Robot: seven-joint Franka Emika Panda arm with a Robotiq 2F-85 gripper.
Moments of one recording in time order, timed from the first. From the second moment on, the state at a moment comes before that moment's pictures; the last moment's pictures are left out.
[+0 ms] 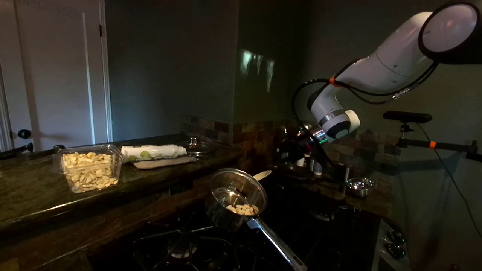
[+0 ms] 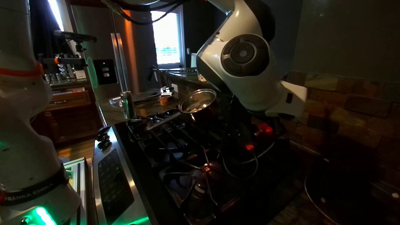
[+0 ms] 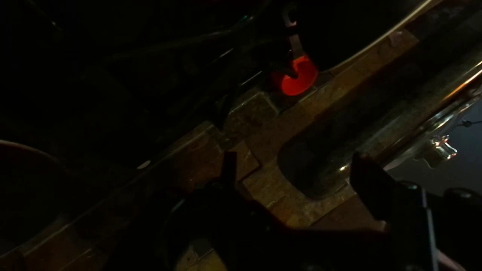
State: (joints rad) arm -0.29 0.21 -0.29 -2.11 1.42 2.38 -1.24
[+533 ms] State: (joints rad) arm -0.30 0.07 -0.29 -2.17 1.38 2.32 -1.25
